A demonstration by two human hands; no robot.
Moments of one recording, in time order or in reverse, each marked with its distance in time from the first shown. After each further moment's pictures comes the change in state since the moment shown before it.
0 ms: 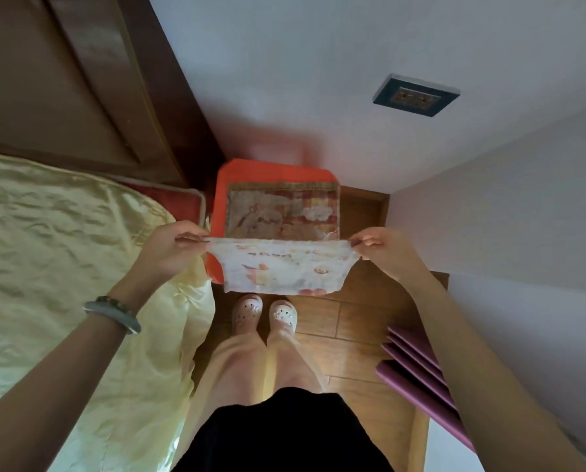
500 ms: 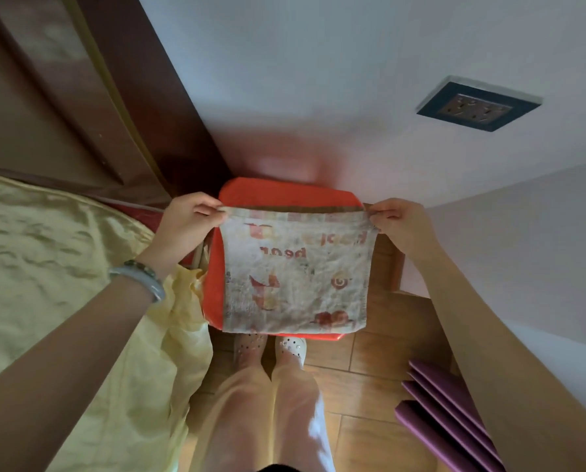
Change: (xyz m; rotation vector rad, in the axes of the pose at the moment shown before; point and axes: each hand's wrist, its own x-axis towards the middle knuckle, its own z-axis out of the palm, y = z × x) left_hand 0.135 -0.016 0.022 0.000 0.127 0.012; right_hand 0.150 0.016 0.012 0.214 0.215 0.004
